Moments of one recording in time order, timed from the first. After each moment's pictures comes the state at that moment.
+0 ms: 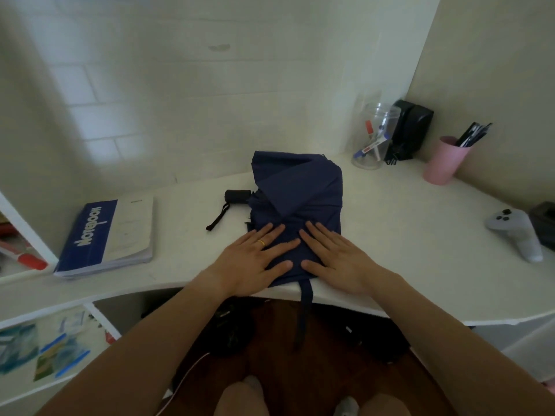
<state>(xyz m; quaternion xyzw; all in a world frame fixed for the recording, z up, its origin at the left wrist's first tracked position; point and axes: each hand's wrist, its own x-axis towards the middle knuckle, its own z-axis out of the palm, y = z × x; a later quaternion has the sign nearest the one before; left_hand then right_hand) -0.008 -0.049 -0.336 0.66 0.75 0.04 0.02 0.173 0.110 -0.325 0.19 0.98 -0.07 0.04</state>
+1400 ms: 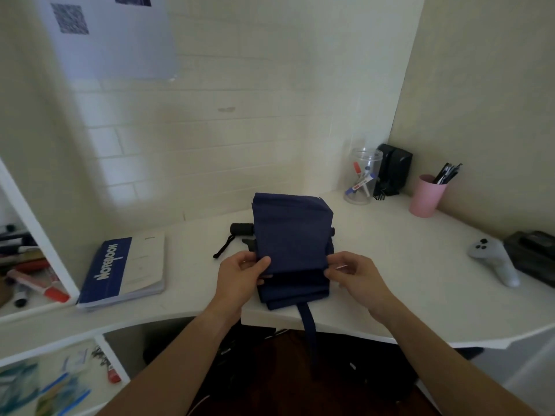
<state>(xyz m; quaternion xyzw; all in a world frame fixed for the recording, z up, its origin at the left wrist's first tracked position) 0.018 -0.057 -0.286 0.21 0.68 0.66 0.24 0.201 0.100 -0.282 0.33 0.74 -0.52 -0.27</state>
